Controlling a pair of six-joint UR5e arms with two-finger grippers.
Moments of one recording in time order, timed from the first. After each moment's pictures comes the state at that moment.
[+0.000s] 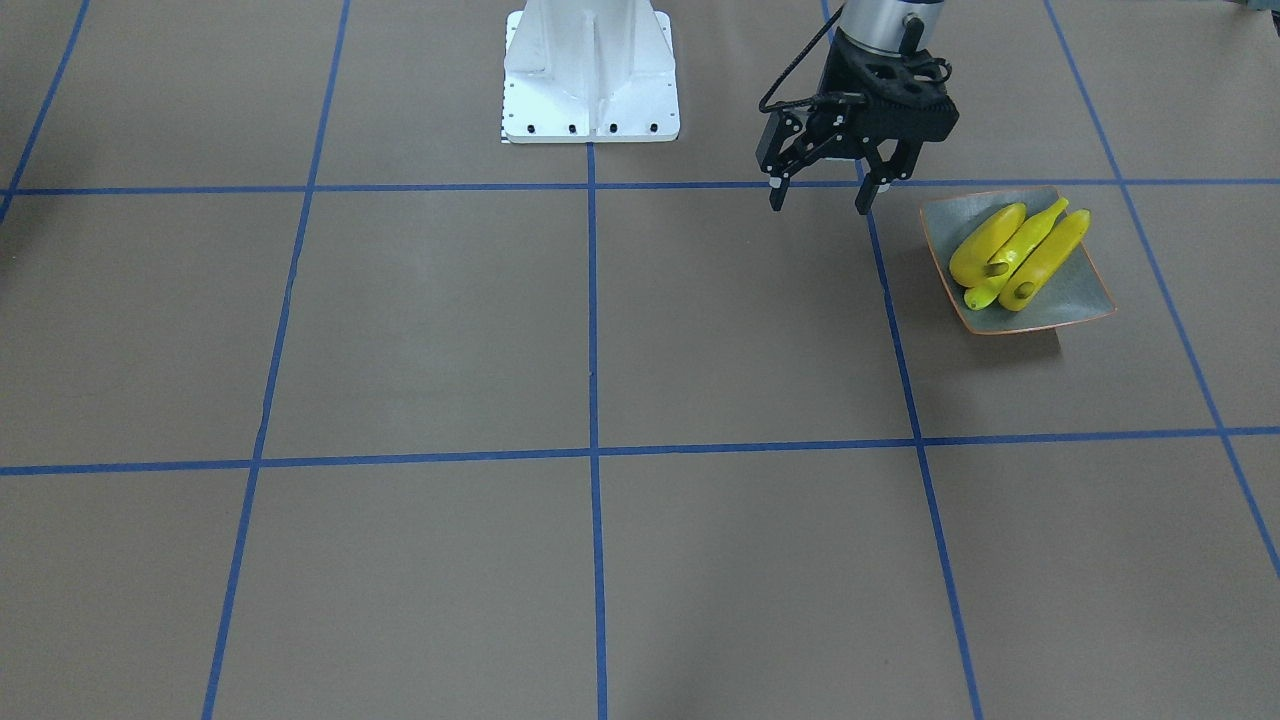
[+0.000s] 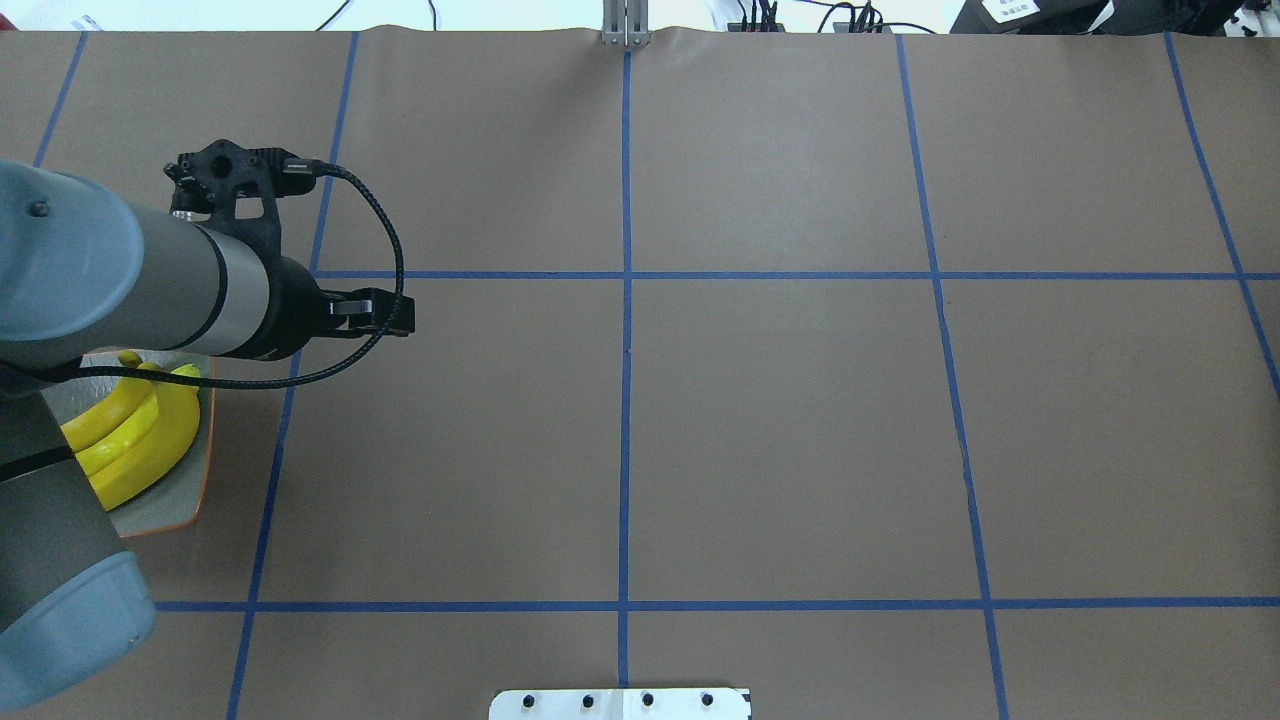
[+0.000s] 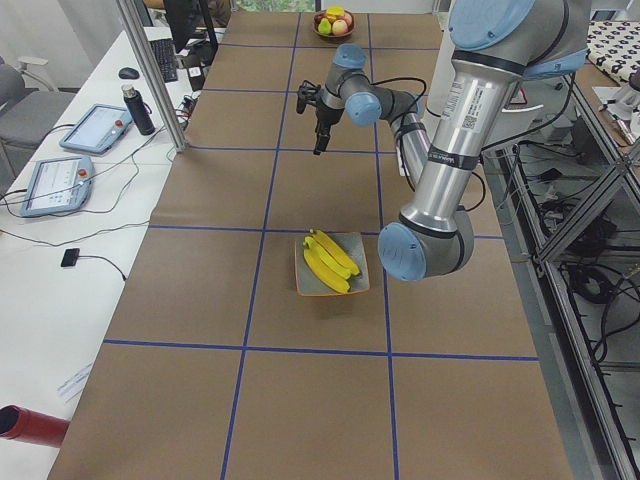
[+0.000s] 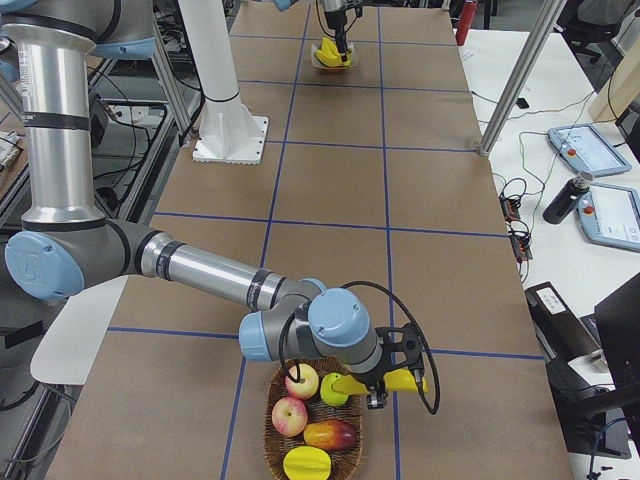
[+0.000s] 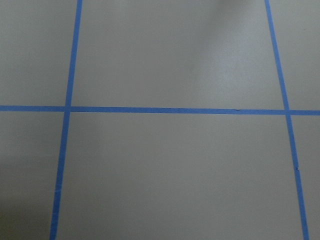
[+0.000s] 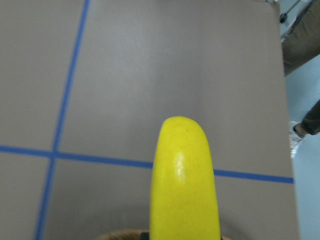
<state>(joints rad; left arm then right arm) -0.63 -1.96 -2.20 -1.48 -1.77 -1.20 1.77 -1.58 1.42 -1.10 2.34 0.04</state>
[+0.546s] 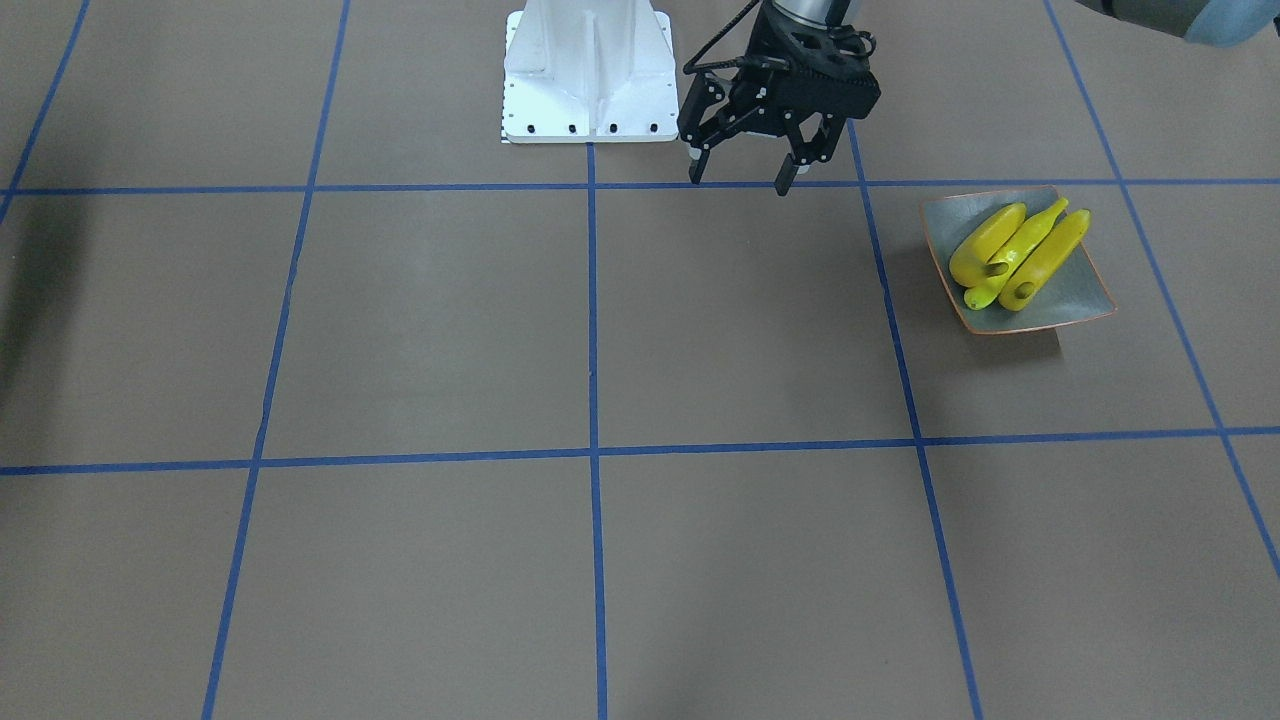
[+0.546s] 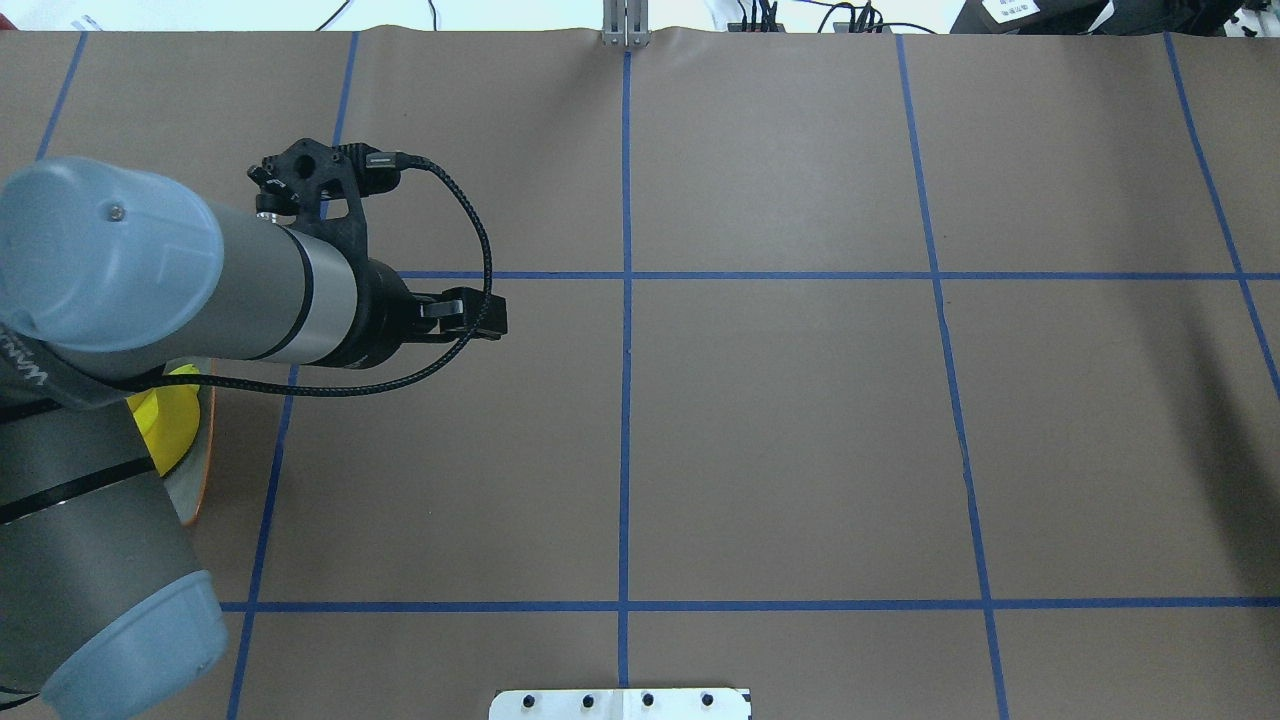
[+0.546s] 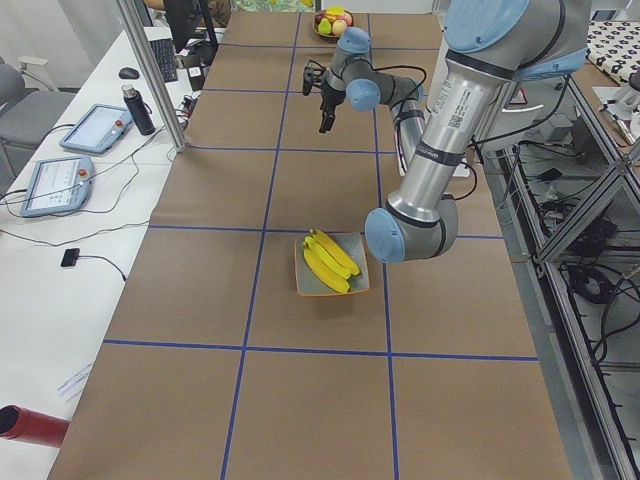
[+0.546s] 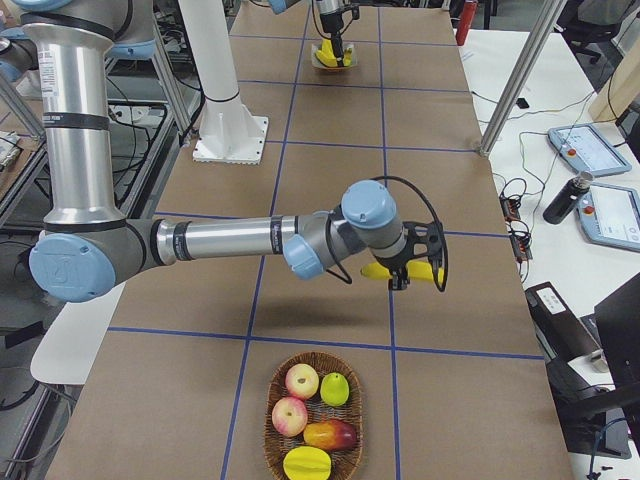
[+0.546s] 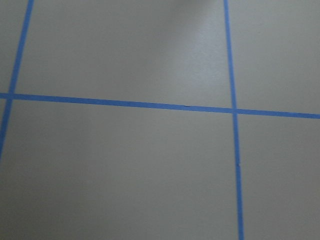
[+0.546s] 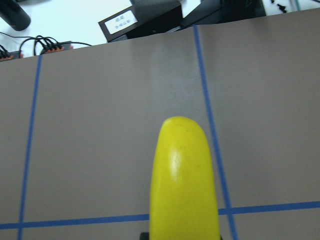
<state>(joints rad) -0.57 -2.08 -2.17 -1.55 -1.77 -1.28 1.52 -1.54 1.73 -1.08 2.40 0.68</state>
